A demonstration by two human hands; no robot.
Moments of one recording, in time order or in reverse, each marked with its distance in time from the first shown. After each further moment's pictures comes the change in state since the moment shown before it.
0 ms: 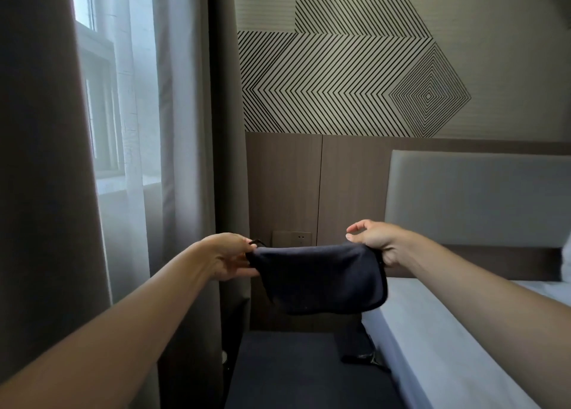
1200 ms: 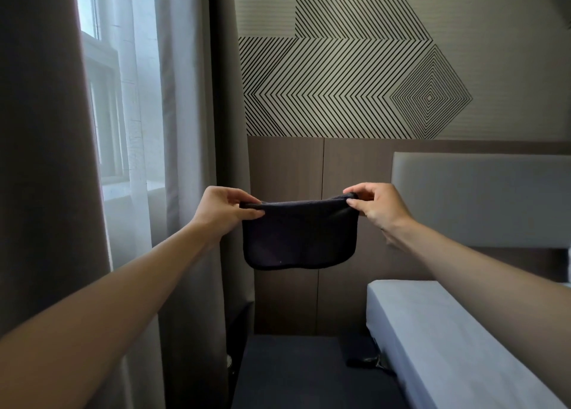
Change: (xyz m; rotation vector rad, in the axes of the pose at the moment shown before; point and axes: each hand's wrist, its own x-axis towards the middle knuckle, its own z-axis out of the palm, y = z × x) left_hand -0.029 0.042 -0.012 0.296 0.264 0.793; right_hand -0.002 -0.036 -0.004 -0.115 0.295 -0.691
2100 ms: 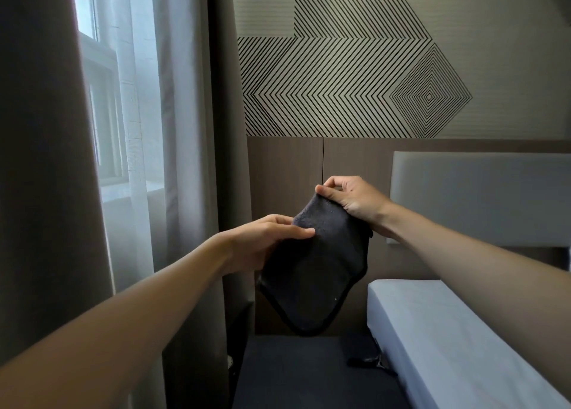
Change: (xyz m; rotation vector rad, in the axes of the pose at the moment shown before) left_hand -0.033 0.029 0.041 -0.364 -0.805 -0.305; right_hand 0.002 -0.035 0.015 0.072 -0.385 -0.015
